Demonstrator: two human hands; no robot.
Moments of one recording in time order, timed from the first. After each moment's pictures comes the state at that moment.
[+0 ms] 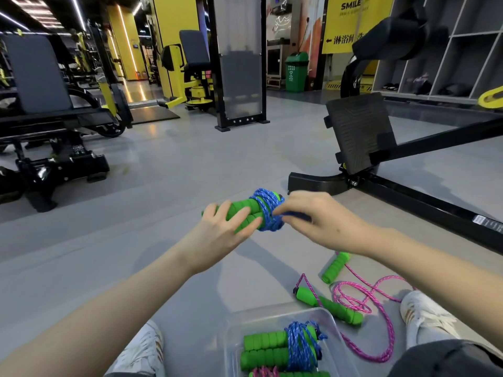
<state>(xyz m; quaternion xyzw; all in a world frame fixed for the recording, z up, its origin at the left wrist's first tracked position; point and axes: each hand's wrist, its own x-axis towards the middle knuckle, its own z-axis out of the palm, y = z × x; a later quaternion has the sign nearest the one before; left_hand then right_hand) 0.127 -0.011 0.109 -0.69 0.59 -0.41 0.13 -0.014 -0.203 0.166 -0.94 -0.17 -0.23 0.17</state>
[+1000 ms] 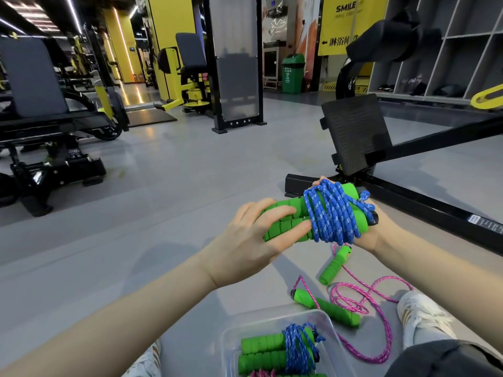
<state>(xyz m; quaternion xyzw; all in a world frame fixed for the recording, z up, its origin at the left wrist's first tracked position) 0.076 -0.048 0.126 -0.60 0.65 -0.43 -0.15 -0.028 -0.228 0.174 -0.46 0.04 -0.07 0.88</state>
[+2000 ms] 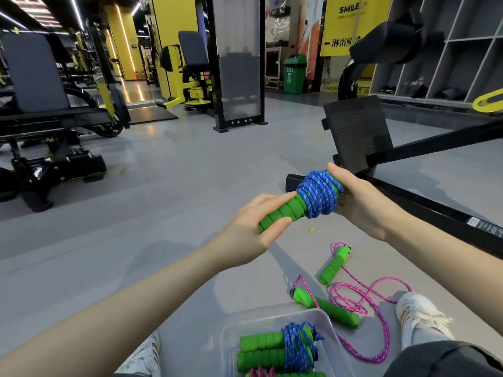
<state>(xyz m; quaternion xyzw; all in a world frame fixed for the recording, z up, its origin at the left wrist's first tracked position) 0.064 -0.050 0.144 -0.72 0.54 0.01 -0.45 -0.028 -0.248 0.181 -0.69 0.07 -0.14 0.70</state>
